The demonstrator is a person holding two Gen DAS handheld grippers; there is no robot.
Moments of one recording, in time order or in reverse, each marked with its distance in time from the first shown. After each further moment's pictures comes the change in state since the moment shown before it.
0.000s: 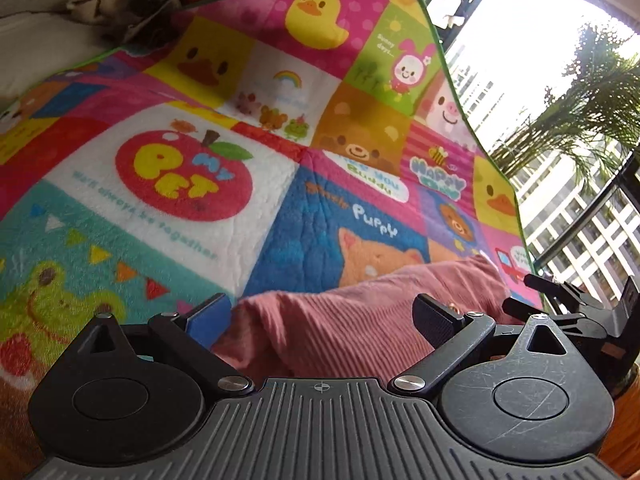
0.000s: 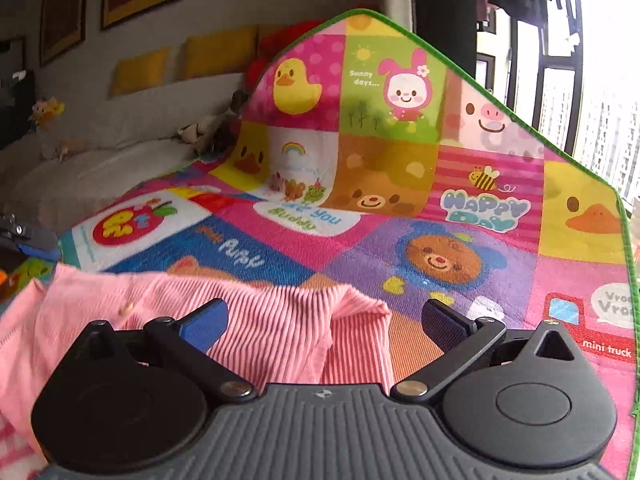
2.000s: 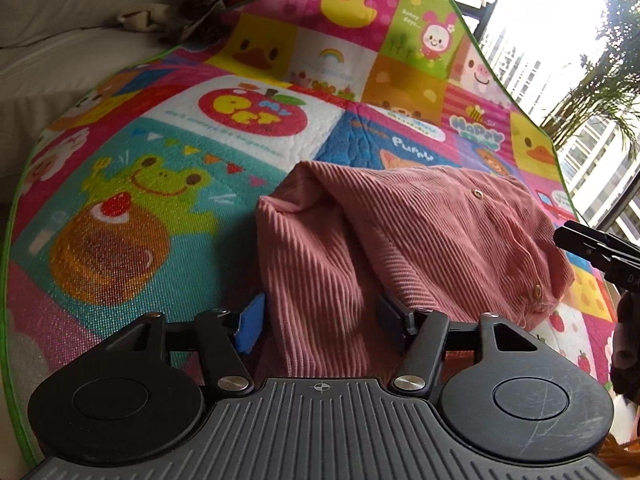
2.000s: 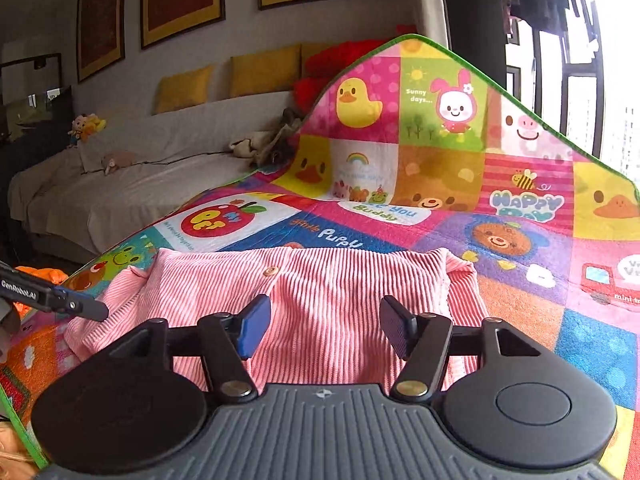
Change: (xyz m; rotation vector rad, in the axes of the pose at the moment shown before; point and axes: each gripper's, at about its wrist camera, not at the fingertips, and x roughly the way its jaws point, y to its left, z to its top) left arm -0.049 -0.017 -0.081 0.074 -0.003 0.198; right arm -0.066 0.055 -0.024 0.089 -0.112 0.135
